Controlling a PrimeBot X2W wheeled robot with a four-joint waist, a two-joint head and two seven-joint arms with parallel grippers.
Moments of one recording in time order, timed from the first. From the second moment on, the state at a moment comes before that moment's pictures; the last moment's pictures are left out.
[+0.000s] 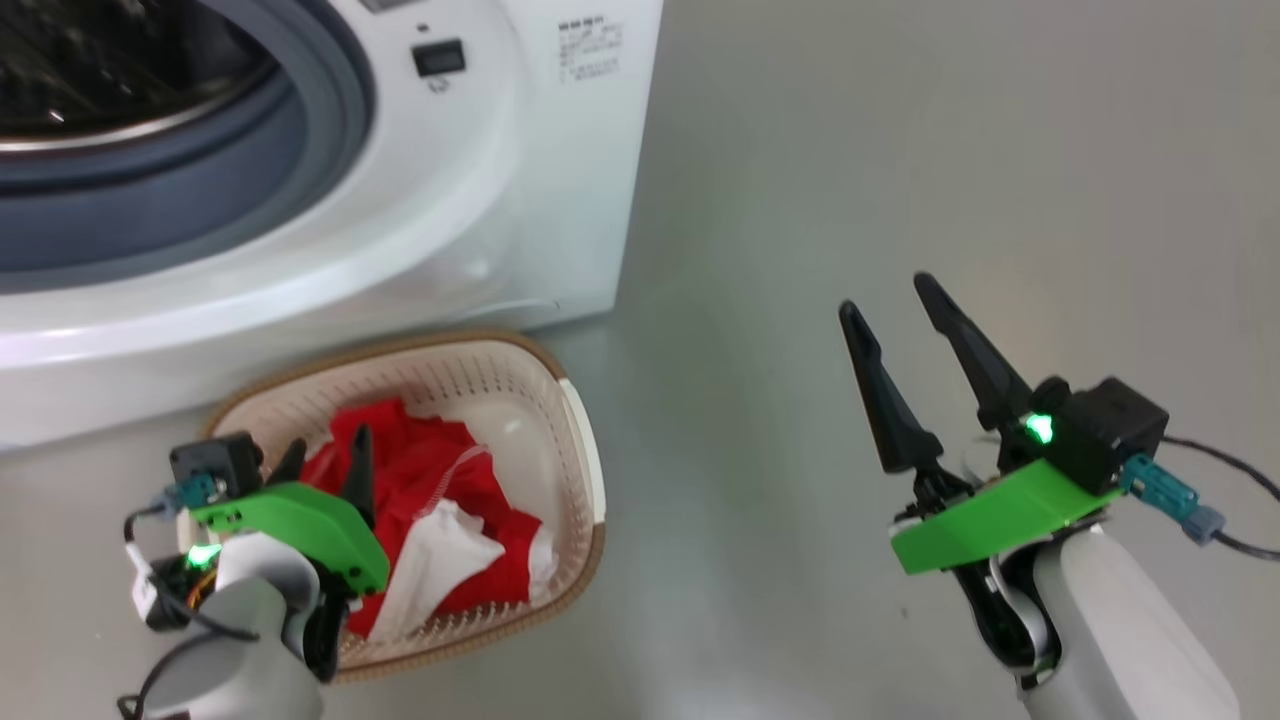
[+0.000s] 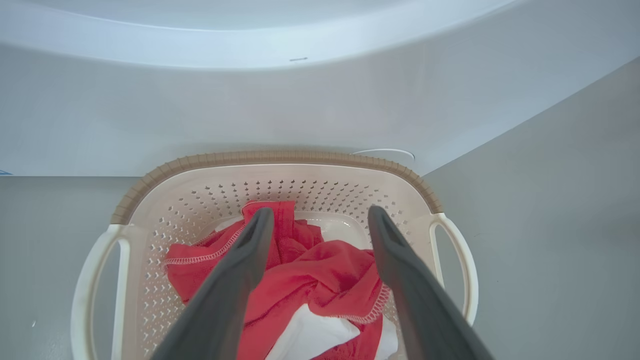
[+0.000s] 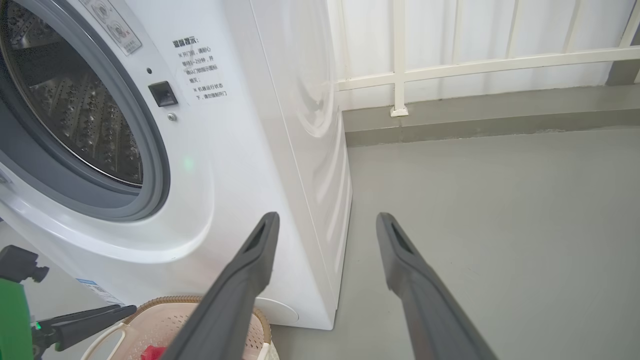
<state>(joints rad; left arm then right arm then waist) -0.74 0.07 -0.13 1.23 -0.47 -0.12 -0.24 -0.34 -0.10 0.23 0.20 0.40 0.12 -0.26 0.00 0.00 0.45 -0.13</state>
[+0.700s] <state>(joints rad) -0.33 0.05 0.06 0.54 -0.34 -0.12 -0.25 -0.20 -0.09 0.16 0.22 0.36 0.12 -0.26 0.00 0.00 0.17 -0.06</state>
